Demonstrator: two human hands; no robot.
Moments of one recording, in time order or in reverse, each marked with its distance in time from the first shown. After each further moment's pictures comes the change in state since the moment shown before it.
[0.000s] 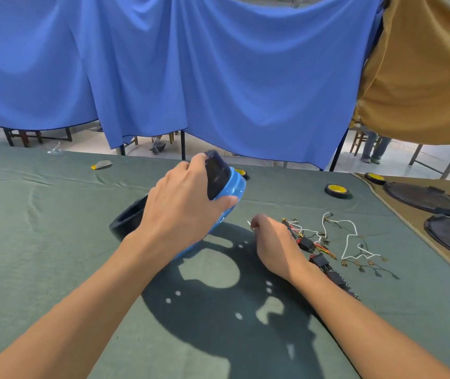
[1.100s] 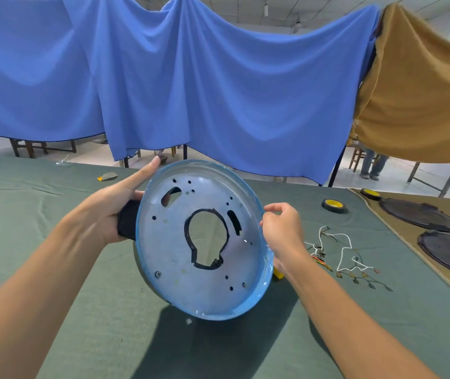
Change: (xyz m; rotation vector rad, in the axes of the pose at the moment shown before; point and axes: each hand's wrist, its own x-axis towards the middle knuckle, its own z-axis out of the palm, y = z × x) left_hand 0.016 -0.087 -0.045 -1.134 -0.506 -0.873; right_hand 0.011 -0.056 -0.052 0.850 0.235 0.624
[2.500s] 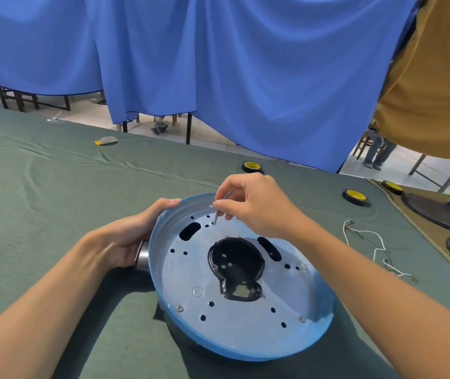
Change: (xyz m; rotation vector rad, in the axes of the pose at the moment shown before) left_hand 0.076 -0.090 -0.047 0.079 -0.326 -0.218; right_hand 0.004 -0.037 0.056 -0.564 -0.605 -0.588
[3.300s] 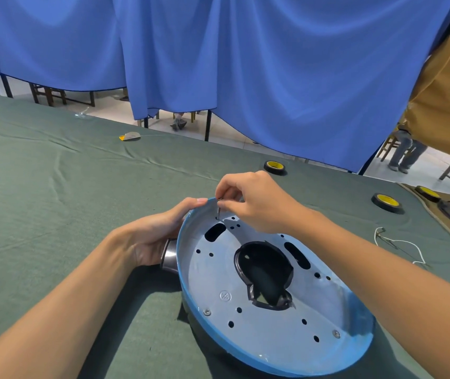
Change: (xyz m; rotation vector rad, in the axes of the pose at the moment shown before) left_hand -0.001 0.003 0.006 -0.053 -0.044 0.008; right_hand 0.038 0.003 0.026 -0.219 -0.094 -0.229
